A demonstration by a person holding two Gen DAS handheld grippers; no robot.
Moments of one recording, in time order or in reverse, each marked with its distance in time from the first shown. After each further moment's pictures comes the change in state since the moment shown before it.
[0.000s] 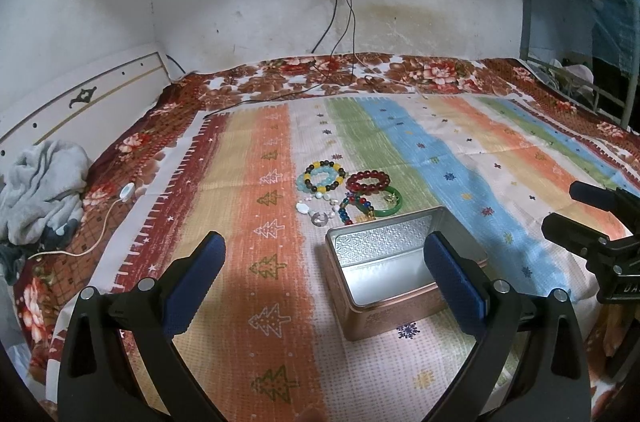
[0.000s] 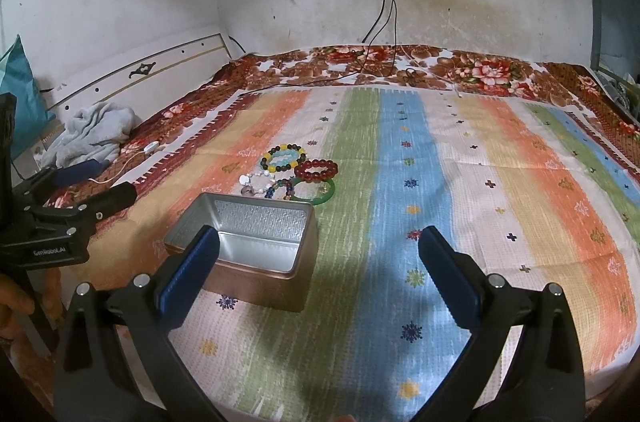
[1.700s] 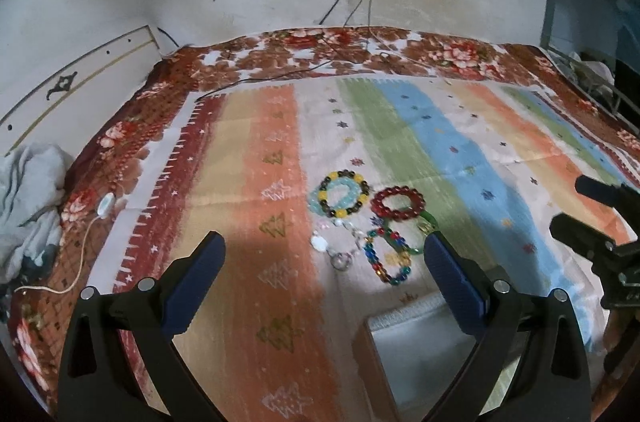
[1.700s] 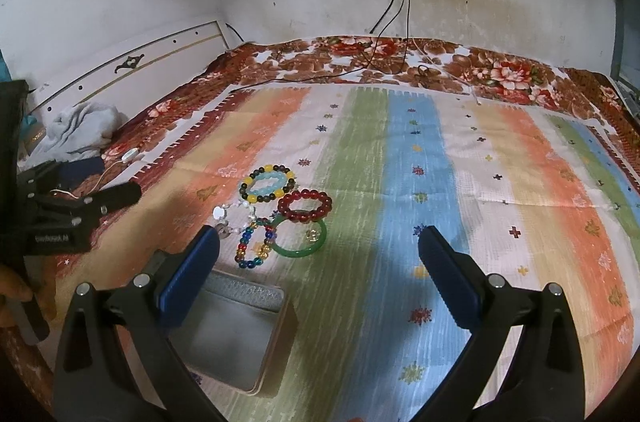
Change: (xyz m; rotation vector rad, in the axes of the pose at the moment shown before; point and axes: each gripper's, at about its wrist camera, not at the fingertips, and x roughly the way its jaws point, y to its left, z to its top) left arm 0.097 0.030 0.062 -0.029 0.128 0.000; right arm 0.093 -0.020 0.068 -0.026 0.068 0.015
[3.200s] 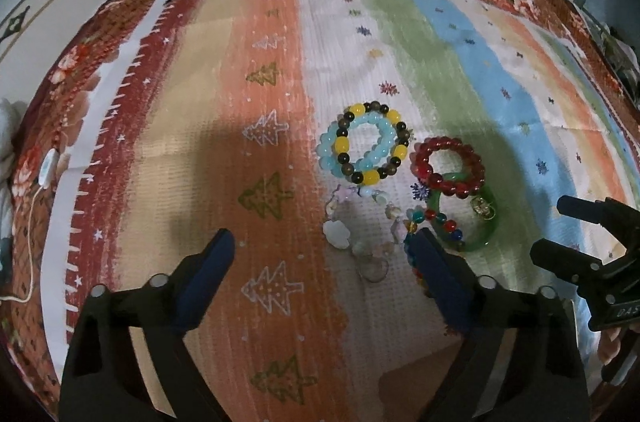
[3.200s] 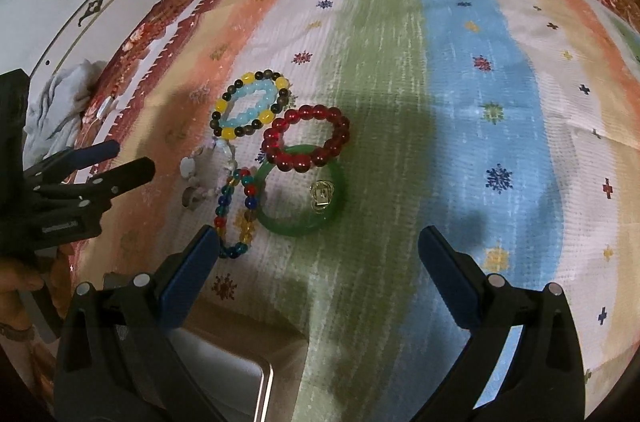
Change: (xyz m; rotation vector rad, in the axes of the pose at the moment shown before) left arm 0.131 0.027 0.017 -0.047 0.398 -0.066; right arm 0.144 -0.019 0.014 0.131 0.489 0.123
